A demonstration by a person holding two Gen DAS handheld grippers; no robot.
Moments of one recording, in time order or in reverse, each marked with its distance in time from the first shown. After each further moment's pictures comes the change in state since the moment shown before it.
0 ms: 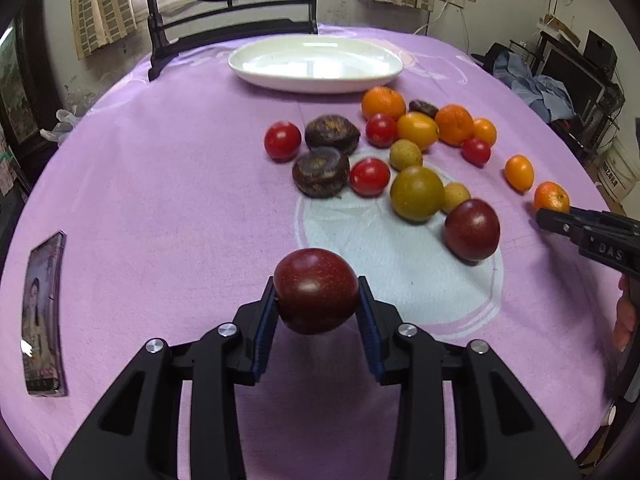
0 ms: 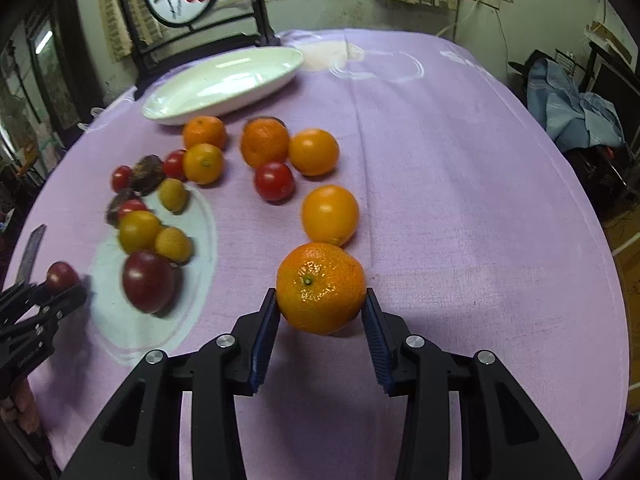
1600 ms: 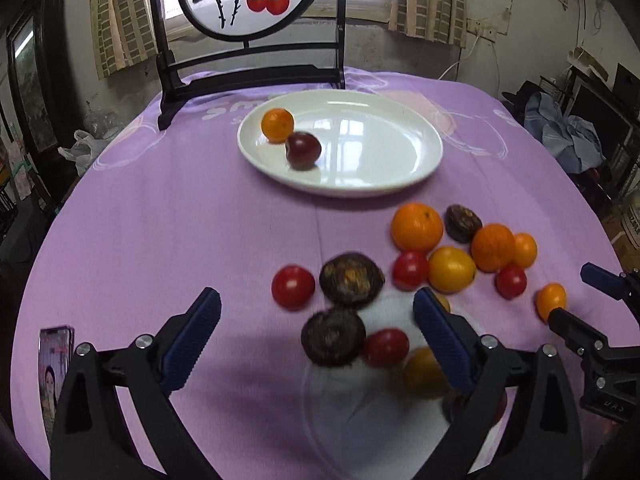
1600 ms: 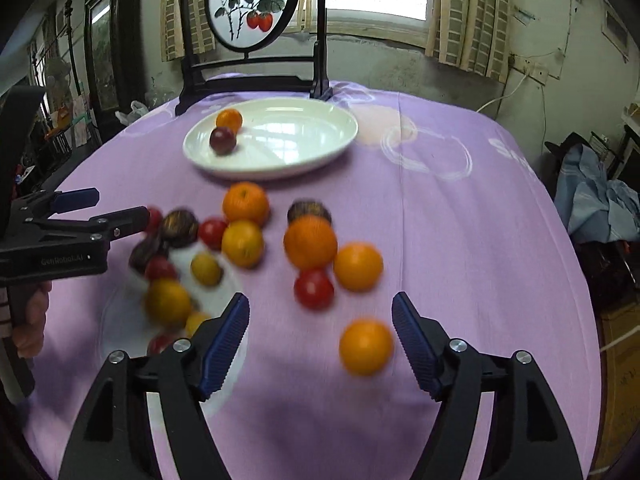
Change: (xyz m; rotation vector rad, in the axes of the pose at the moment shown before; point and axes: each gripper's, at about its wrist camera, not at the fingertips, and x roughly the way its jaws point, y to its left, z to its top) left arm 0.025 -0.005 0.084 -0.073 -0.069 0.091; right arm -0.003 0.025 0.045 -0.200 -0.134 0.031
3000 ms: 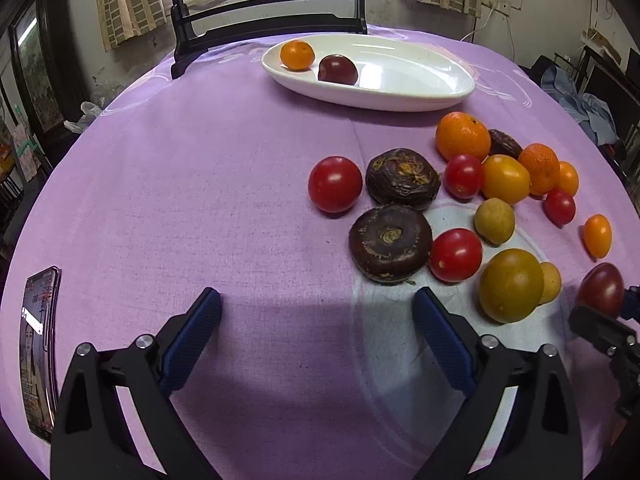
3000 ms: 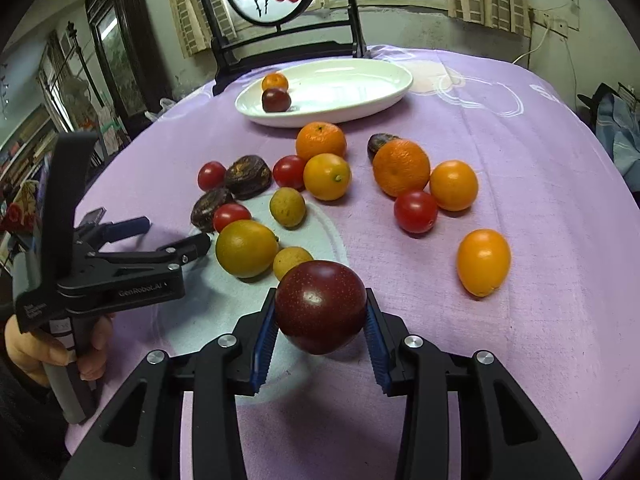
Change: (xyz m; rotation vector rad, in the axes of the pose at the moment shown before) left arm 0.034 0.022 -0.041 0.000 0.083 0.047; right arm 0.015 0.040 -0.031 0.099 0.054 0.177
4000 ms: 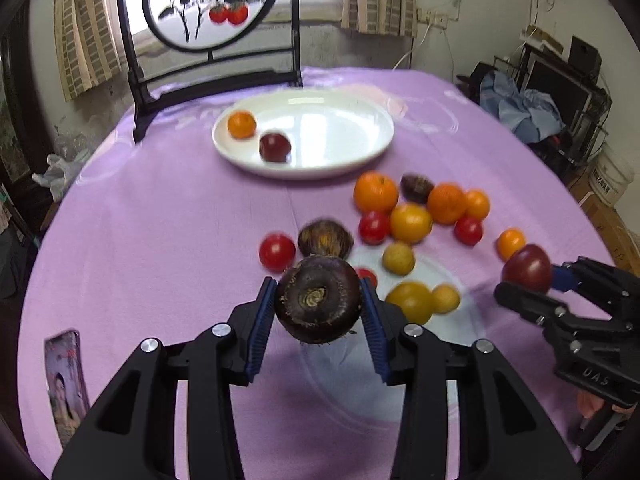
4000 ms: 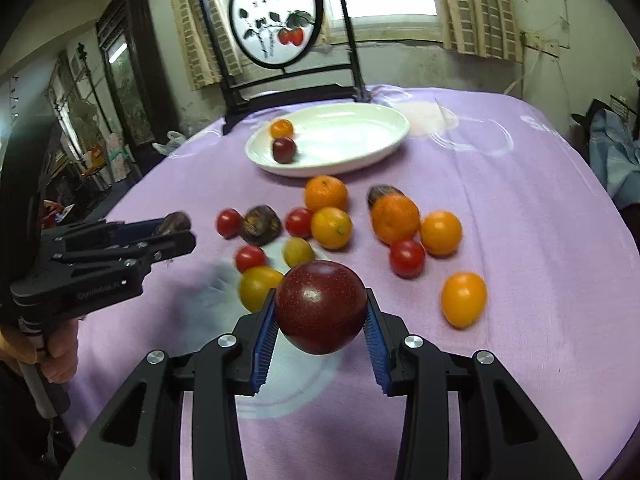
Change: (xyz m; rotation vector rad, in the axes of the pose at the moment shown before) left arm -0.078 -0.010 0.029 0.127 -0.119 -0.159; right arm -0.032 0.005 0.018 -0.013 -0.116 0.037
